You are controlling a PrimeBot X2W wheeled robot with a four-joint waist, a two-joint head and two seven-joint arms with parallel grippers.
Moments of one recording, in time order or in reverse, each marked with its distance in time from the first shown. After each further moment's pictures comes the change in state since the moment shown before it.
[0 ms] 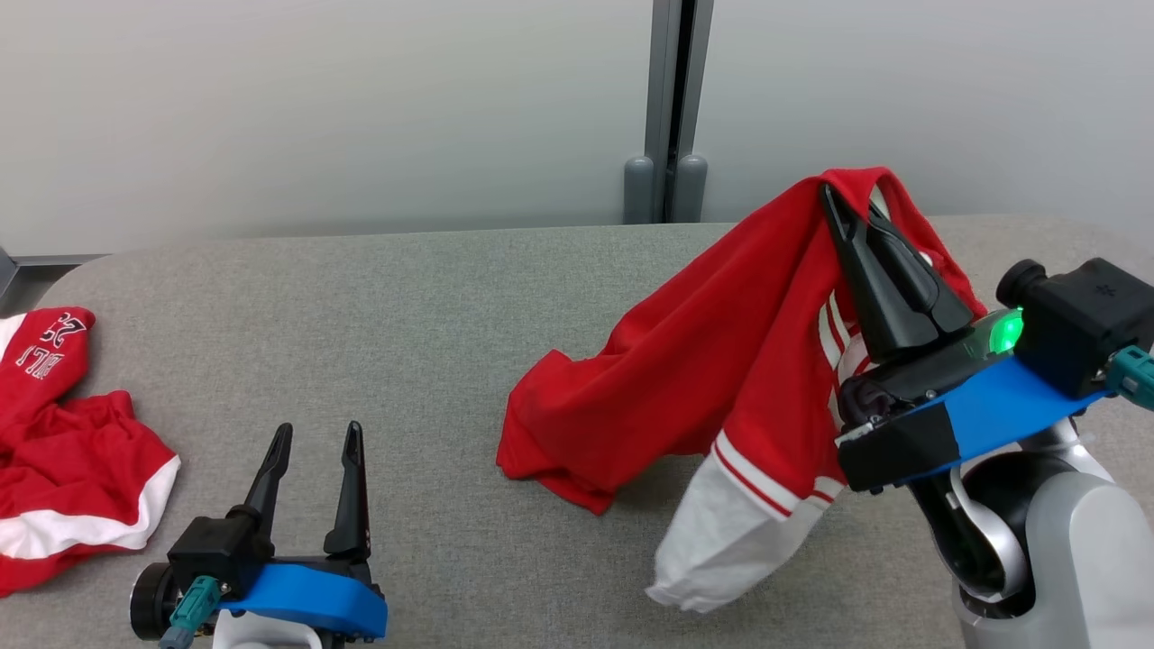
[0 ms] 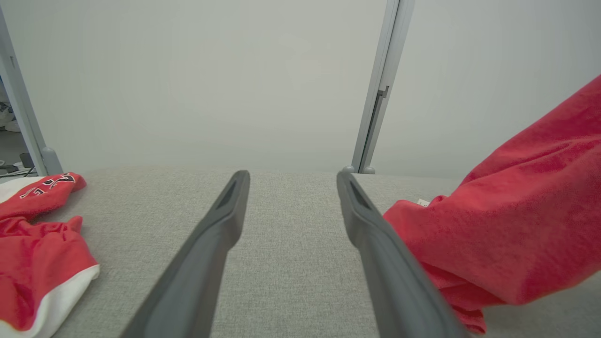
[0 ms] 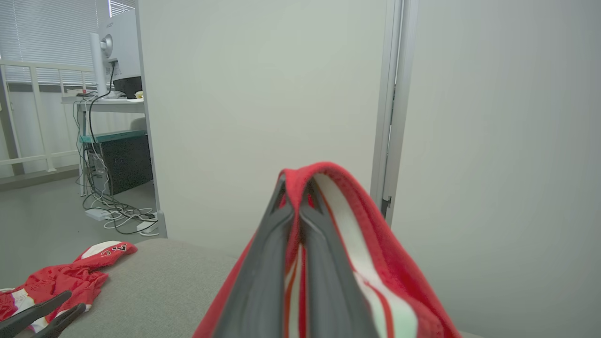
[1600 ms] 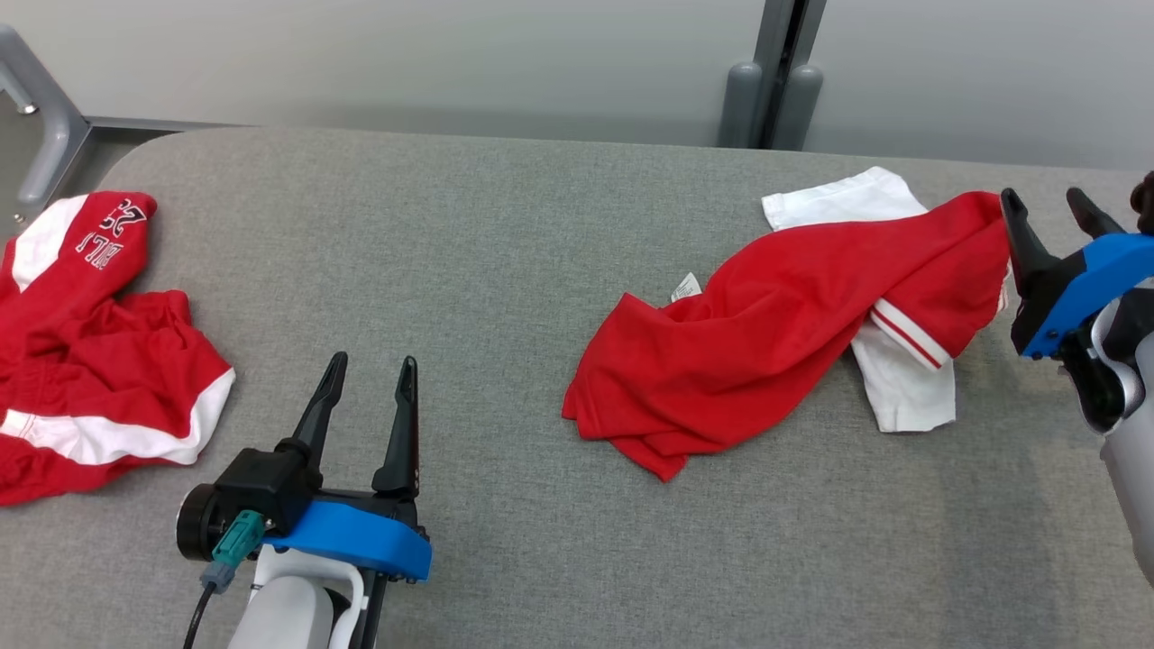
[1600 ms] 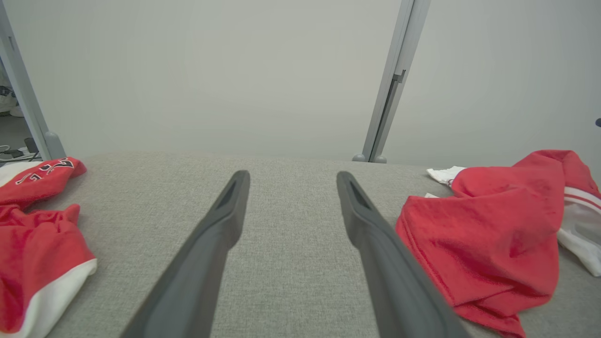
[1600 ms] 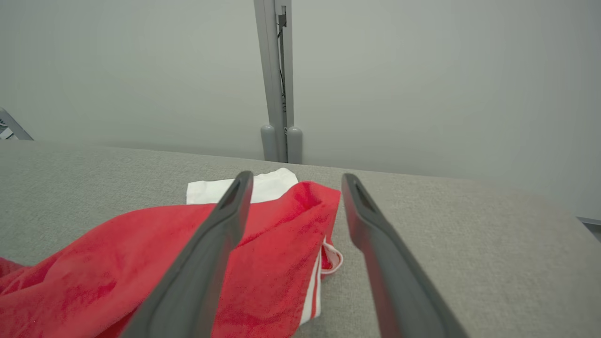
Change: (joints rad) left arm -0.129 -0.028 -0.081 0.023 0.000 -0.017 0.000; right arm -0.487 -0.328 0.059 1.213 0.184 0.000 -0.301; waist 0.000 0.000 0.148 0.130
